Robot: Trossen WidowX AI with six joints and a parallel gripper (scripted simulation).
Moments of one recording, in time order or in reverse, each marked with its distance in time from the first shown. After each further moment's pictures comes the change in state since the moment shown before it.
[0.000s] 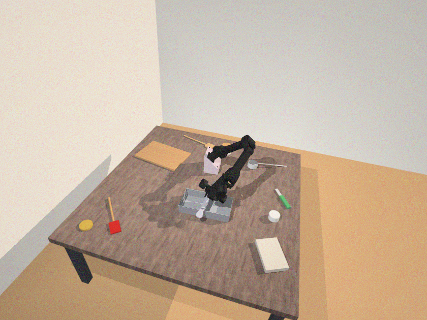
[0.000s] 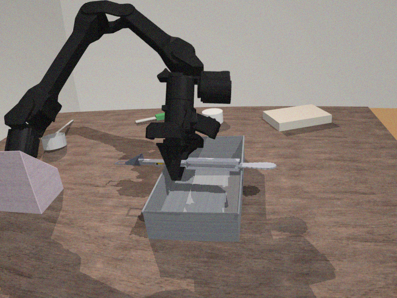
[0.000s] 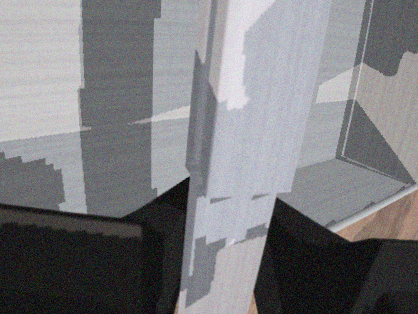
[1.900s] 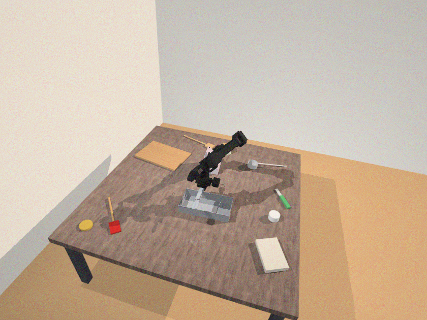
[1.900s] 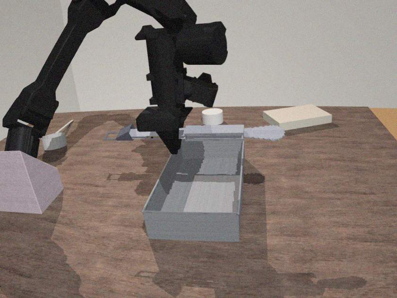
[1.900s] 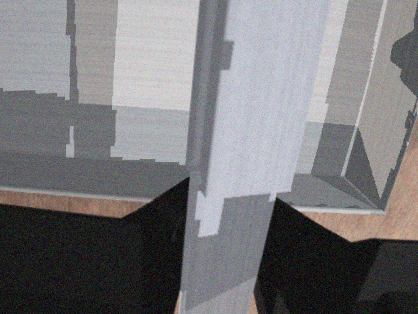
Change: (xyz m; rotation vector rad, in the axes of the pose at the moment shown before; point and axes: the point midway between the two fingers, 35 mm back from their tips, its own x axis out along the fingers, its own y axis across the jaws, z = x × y) arm -0.049 -0.070 0.015 -0.065 -0.011 0.488
